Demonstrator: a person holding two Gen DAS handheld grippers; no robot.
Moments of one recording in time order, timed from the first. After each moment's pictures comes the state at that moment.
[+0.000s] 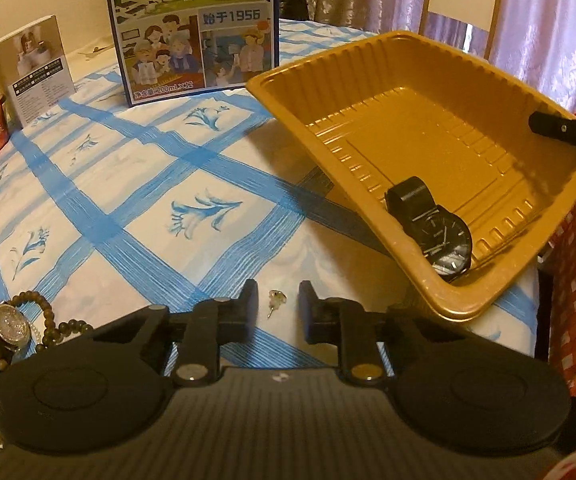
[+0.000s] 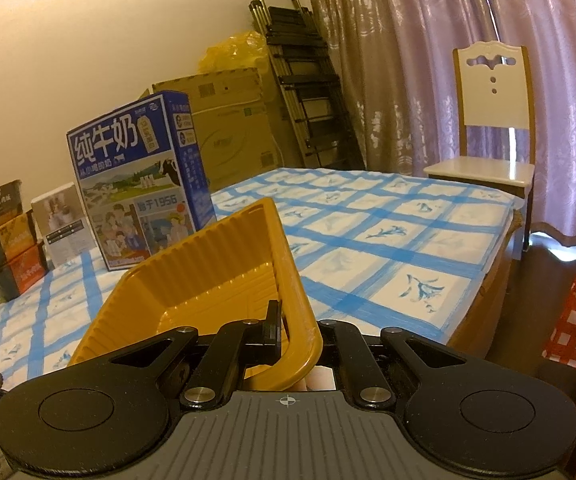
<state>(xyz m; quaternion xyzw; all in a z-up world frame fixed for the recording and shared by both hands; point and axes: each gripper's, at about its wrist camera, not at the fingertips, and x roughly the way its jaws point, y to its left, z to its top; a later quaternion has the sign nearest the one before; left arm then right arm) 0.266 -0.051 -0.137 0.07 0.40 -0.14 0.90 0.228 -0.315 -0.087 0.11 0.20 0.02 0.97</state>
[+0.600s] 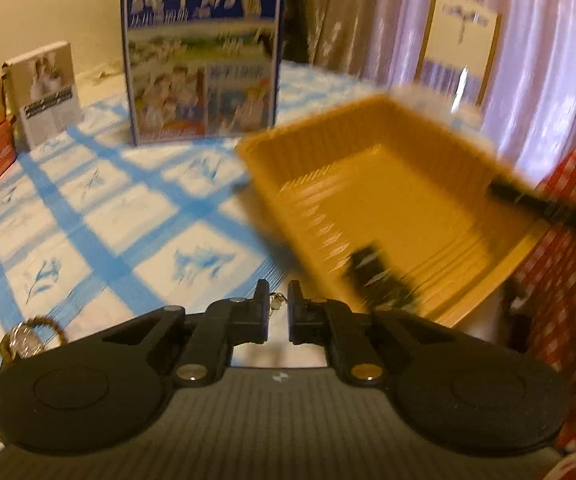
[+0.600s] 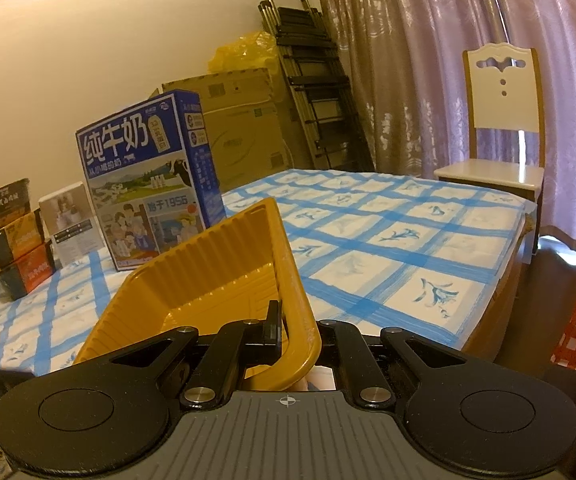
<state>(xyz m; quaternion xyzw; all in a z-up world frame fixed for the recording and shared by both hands) 0.251 -0.046 -0.084 0.01 0.34 -0.16 0.93 0.236 -0.309 -0.088 0.10 0.20 0.03 0.97</state>
